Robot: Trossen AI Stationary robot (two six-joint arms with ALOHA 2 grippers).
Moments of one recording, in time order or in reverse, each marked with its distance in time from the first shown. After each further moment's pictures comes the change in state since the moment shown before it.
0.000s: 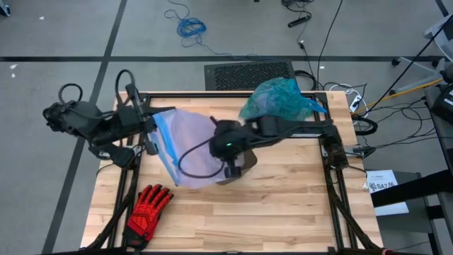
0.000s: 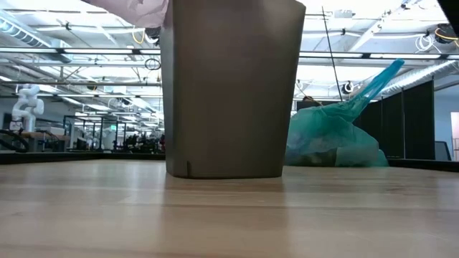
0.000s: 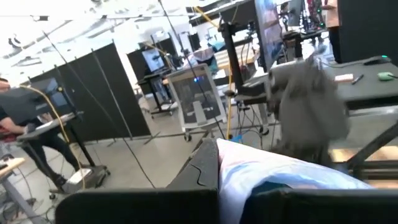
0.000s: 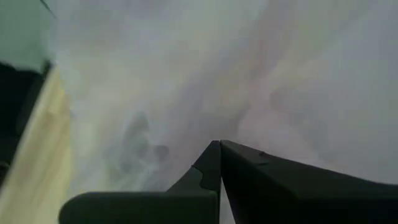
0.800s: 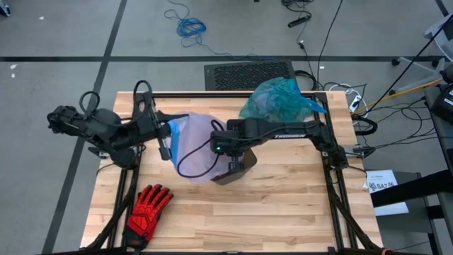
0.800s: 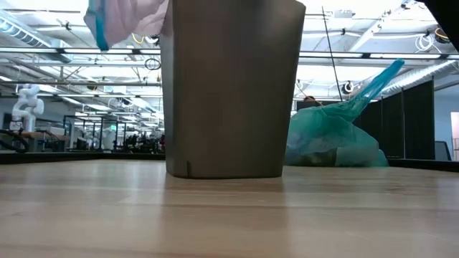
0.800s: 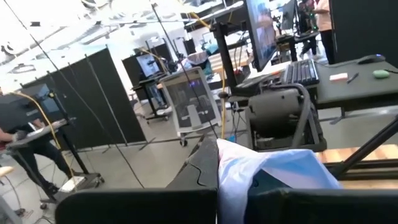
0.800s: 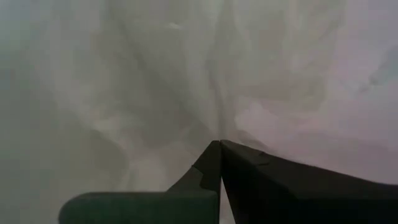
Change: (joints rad) left arm 0.069 -0.024 -0.185 0.211 0.095 0.037; right arm -0.053 0.075 -0.099 -0.239 0.138 0.089
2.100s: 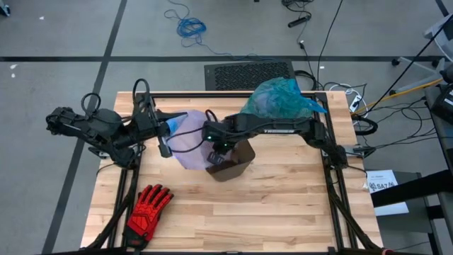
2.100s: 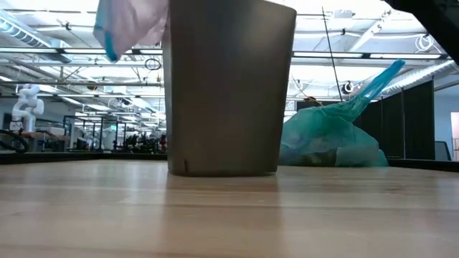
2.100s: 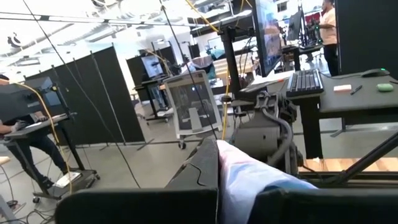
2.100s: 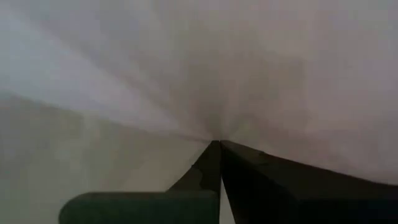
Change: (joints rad) left arm 0.042 -0.065 -0.122 0.089 0.029 -0.044; right arm -0.091 0.072 -0.056 0.256 -0.160 0.416
